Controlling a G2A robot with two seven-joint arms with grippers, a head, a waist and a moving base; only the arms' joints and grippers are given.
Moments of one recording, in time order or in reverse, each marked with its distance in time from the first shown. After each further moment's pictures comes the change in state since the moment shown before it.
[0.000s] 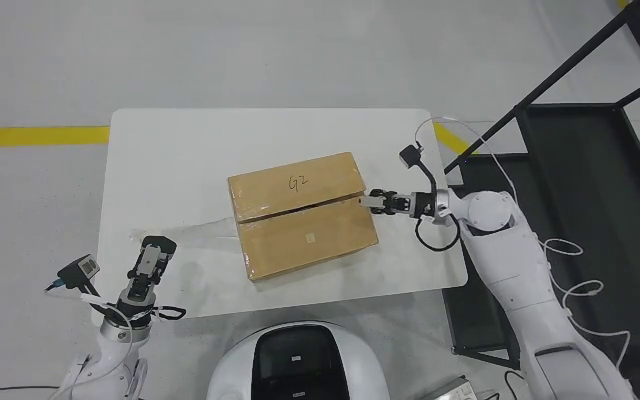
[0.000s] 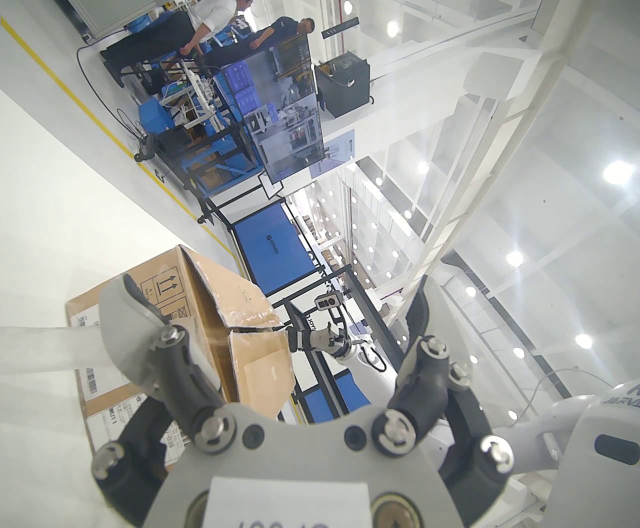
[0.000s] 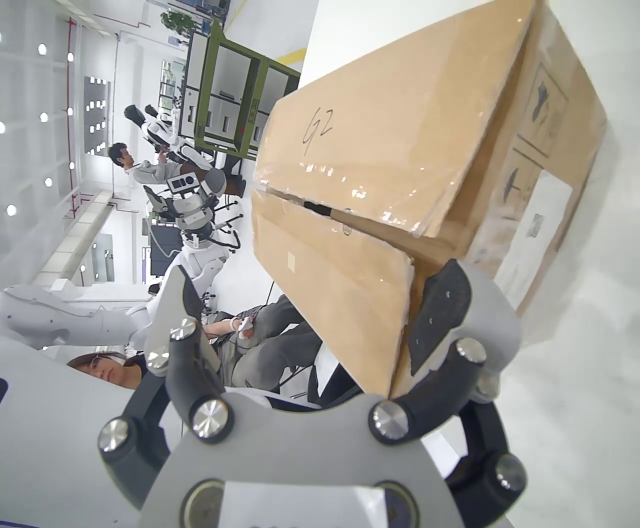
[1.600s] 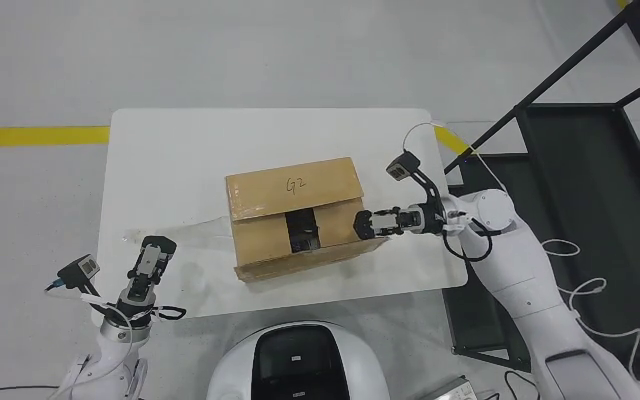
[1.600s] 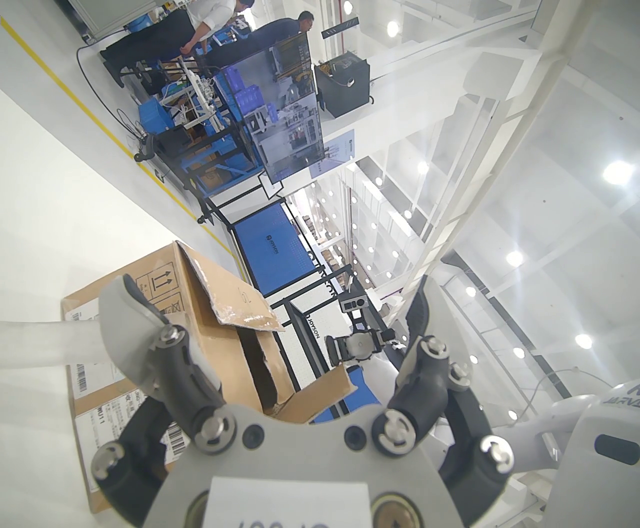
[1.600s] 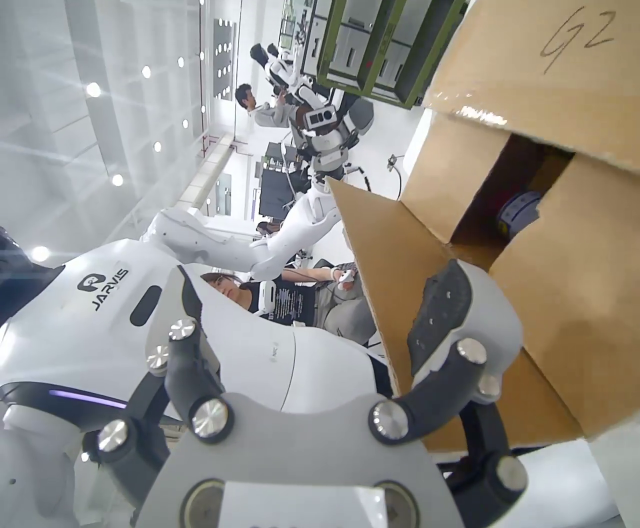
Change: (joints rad) left arm 0.000 0.000 0.000 0.000 0.000 0.000 0.000; right arm -0.043 0.065 -0.062 -0.160 0.458 0.089 0.263
